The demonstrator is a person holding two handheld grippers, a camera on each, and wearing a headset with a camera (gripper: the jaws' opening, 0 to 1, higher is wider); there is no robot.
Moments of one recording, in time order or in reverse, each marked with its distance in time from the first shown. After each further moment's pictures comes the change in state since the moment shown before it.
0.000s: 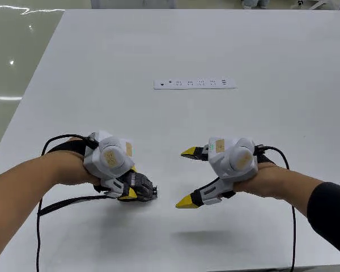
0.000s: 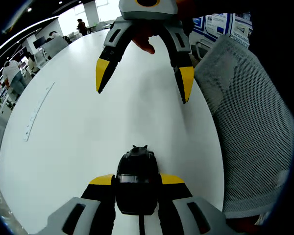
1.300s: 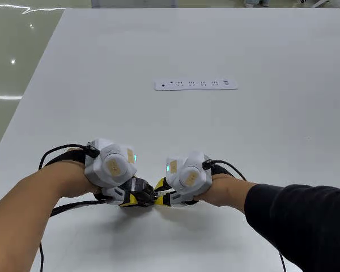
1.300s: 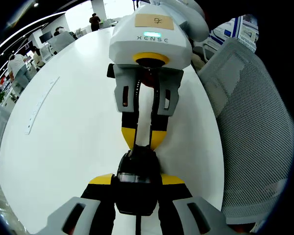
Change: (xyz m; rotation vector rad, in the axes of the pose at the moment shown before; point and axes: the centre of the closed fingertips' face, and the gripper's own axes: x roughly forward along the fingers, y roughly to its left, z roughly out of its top) left arm -0.001 0.003 -0.003 -0.058 0.002 0.026; right arm 0.079 0.008 -0.022 -0.084 0.140 0.084
